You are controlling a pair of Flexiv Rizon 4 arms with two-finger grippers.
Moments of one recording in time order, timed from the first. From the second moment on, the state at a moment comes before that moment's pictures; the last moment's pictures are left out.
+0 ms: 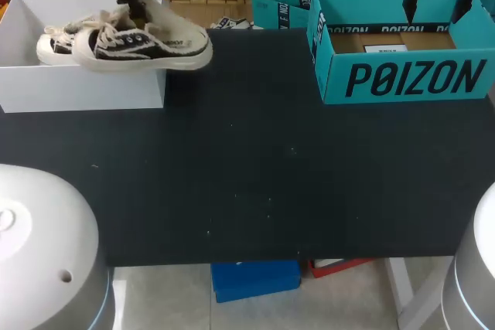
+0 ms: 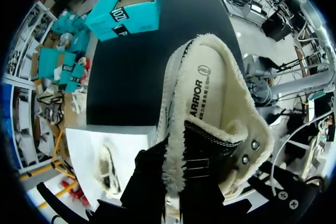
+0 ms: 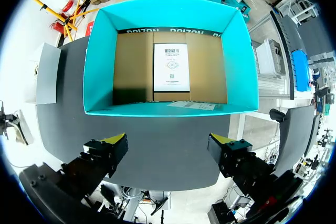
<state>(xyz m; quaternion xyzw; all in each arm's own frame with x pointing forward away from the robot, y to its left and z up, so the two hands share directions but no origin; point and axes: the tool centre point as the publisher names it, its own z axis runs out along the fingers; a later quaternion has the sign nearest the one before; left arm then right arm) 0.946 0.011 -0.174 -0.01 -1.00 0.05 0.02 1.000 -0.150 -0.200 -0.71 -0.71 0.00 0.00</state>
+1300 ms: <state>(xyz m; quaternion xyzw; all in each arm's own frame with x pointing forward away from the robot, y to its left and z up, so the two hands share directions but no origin) 0.868 -0.131 -0.360 -0.02 -1.00 0.03 0.08 1.000 -0.150 -0.200 -0.71 -0.71 0.00 0.00</state>
